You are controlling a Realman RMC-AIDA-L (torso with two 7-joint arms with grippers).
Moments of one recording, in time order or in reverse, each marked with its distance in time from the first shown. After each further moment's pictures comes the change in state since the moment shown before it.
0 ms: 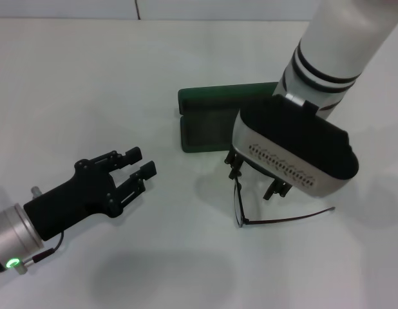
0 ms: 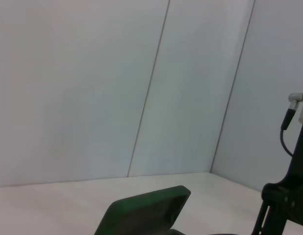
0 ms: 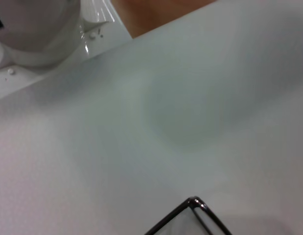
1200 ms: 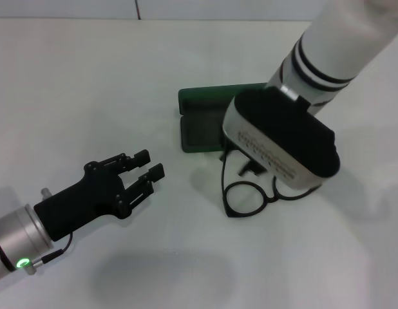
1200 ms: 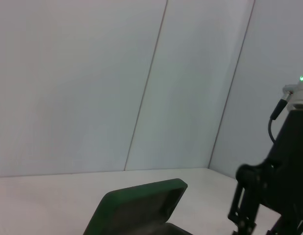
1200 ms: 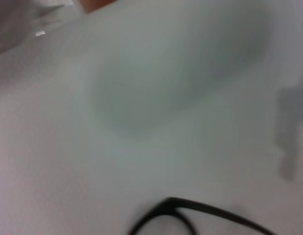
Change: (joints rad) left arm -0.025 -0.003 0.003 -0.049 0.000 -0.020 0.022; right arm -0.070 0.009 0.026 -0.065 -0.051 0.111 0.055
